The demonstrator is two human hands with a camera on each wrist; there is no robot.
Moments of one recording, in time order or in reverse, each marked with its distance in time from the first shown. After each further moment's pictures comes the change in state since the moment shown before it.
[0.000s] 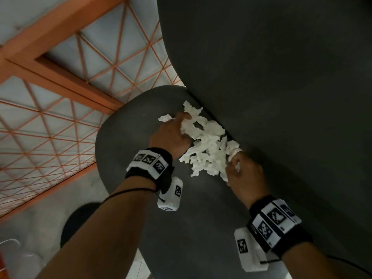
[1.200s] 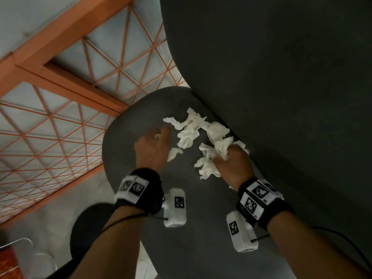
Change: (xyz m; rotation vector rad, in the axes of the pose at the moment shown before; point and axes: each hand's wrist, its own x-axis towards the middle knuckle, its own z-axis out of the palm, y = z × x) left_hand -0.037 -0.022 -0.012 -0.440 0.411 -0.257; right_hand 0.029 -0.021 0.027 0.112 -0.045 -0.040
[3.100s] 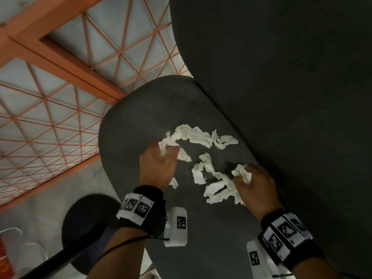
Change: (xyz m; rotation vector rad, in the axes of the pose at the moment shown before) left_hand -0.044 -0.041 0.010 -0.004 -0.032 0.003; right_hand -0.058 0.060 -0.019 -0.168 0.085 0.016
